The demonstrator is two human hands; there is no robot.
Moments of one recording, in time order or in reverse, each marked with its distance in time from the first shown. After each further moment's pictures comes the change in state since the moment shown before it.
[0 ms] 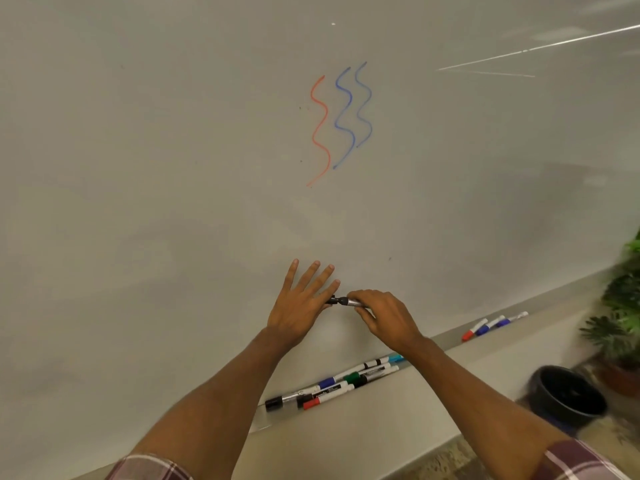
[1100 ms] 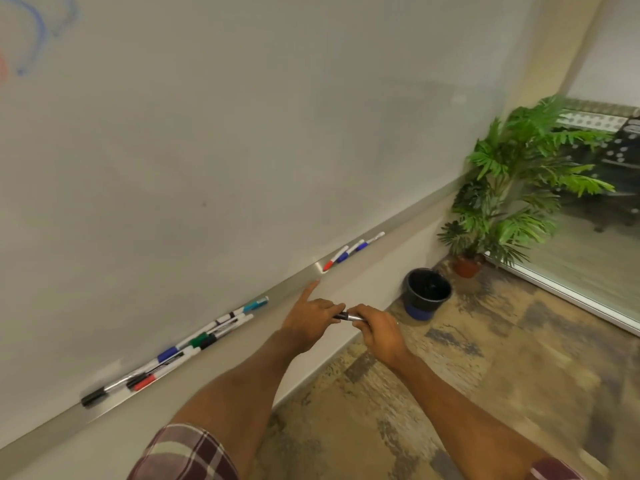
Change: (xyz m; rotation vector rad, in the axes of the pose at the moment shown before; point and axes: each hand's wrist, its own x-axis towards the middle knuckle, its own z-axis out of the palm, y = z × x) left_hand 0.085 0.337 0.098 -0.537 -0.452 0.304; right_hand -0.272 0.173 -0.092 0.087 -0.181 0.705
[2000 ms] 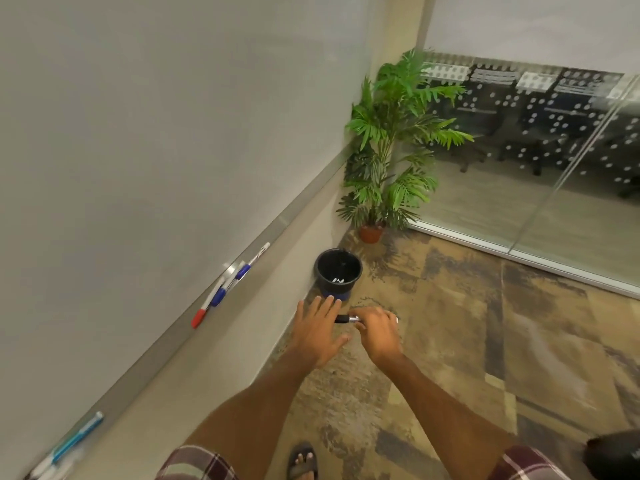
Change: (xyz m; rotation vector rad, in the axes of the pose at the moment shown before) left_hand 0.256 0.128 0.109 -0.245 -0.271 0.010; right_hand 0.021 0.221 -0.096 -0.330 0.117 0.570
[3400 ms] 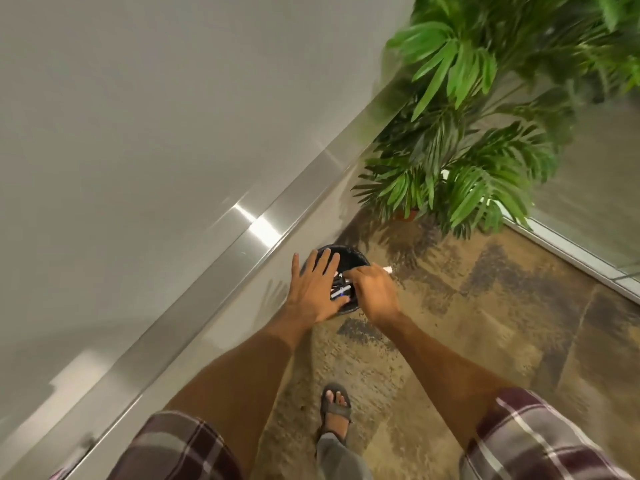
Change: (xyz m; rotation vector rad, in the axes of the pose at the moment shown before) left_hand 0.599 -0.109 0.071 -0.017 -0.258 -0.252; right_hand 0.590 0.217 0.136 -0.096 -0.285 -0.271
